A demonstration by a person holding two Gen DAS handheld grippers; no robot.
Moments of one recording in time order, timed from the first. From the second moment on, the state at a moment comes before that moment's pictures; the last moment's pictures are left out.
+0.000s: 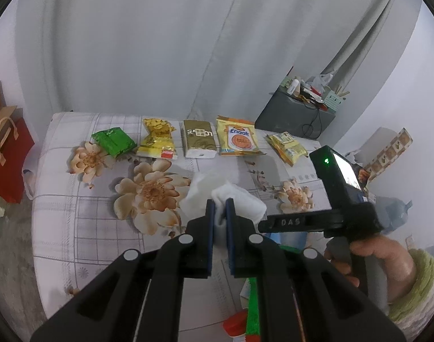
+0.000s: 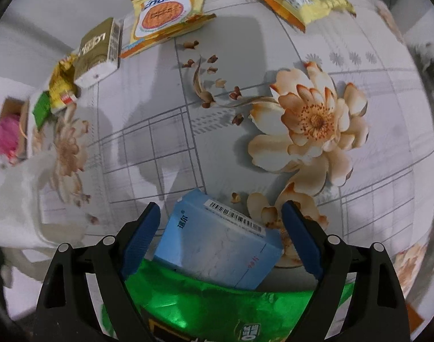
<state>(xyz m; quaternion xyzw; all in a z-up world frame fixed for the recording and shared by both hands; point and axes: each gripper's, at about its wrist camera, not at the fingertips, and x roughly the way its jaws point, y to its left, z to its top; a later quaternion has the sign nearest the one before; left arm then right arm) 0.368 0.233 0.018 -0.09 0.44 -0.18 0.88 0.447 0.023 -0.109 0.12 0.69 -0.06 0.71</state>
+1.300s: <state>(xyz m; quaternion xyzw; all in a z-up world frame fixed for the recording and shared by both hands) 0.356 0.232 0.012 -0.09 0.43 -0.20 0.87 0.364 -0.077 -0.127 0.37 0.71 0.00 0.60</state>
